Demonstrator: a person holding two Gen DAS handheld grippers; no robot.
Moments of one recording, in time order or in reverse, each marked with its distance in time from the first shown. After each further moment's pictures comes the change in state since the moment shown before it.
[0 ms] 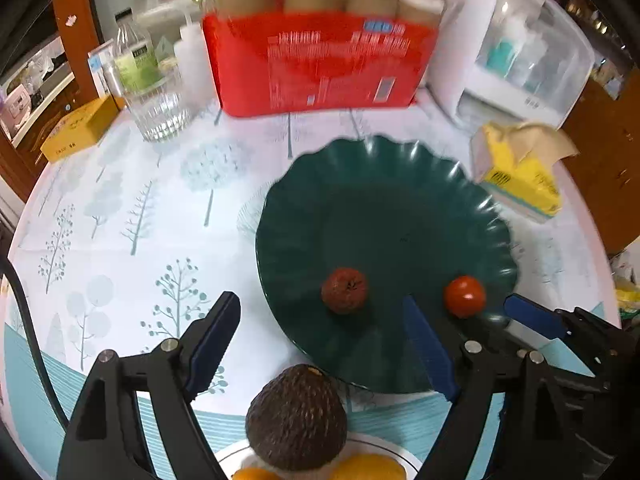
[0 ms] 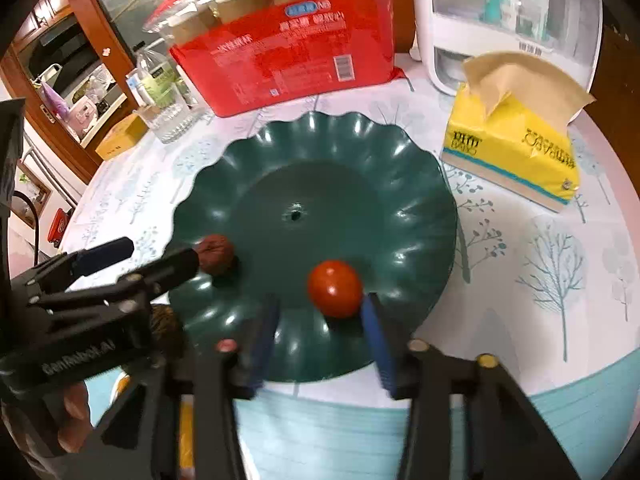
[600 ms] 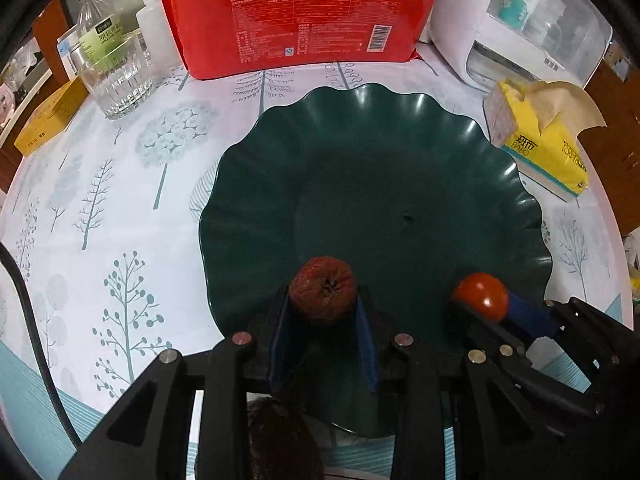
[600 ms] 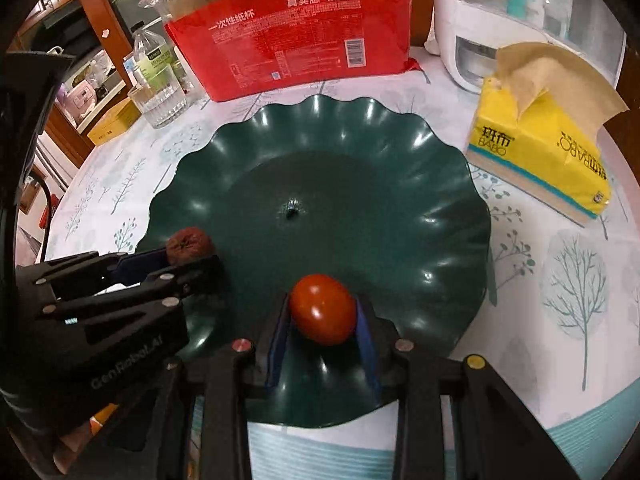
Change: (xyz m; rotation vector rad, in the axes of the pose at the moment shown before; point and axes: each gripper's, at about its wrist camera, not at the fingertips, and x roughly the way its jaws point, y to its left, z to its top) left arm 0.070 -0.021 0.000 0.018 0.129 0.019; right arm 0.042 0.002 0.000 -0.050 0.007 -0.026
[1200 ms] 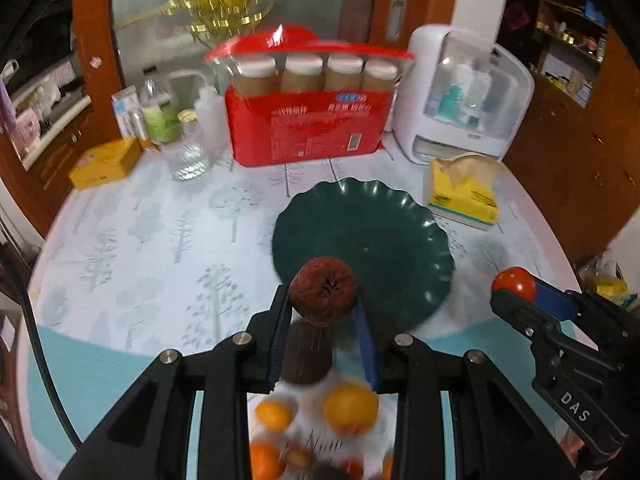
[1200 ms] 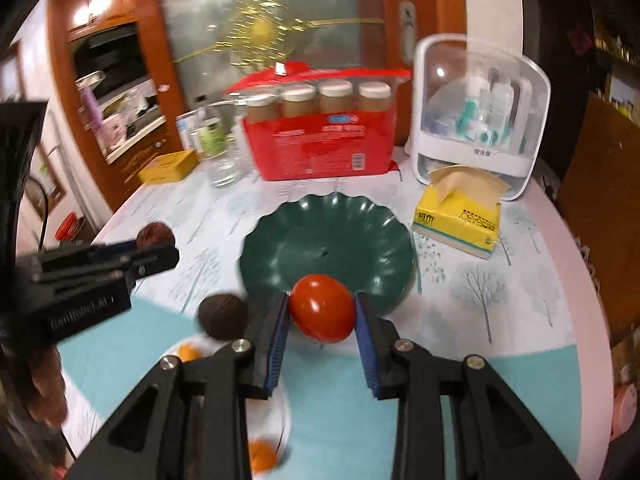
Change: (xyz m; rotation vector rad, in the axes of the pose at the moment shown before) left arm -0.165 0.016 -0.040 0.013 -0.242 -0.045; right arm -0.168 0.028 -0.032 -0.039 -0.250 -0.028
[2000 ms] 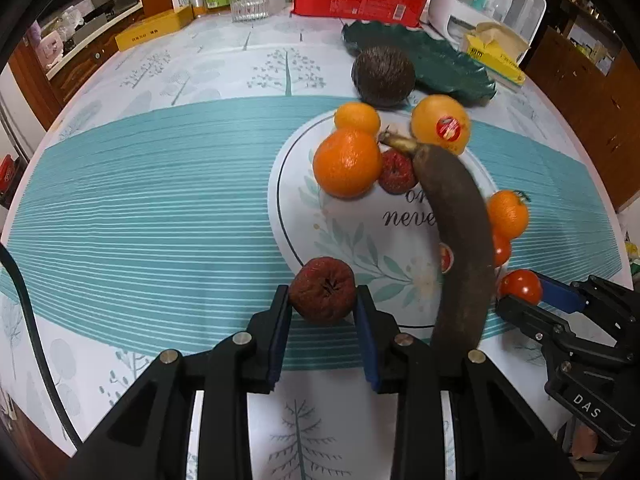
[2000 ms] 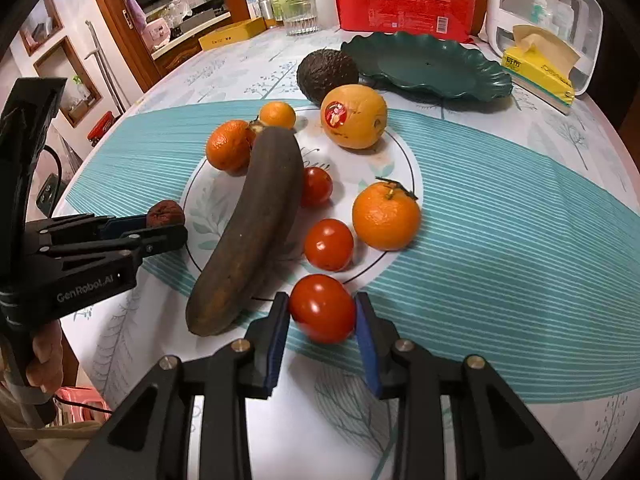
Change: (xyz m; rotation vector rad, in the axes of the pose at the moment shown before) left arm -0.030 0.068 -0.234 -0.061 0.192 0.043; right arm 0.000 0.088 -0.204 -0.124 0.275 0.118
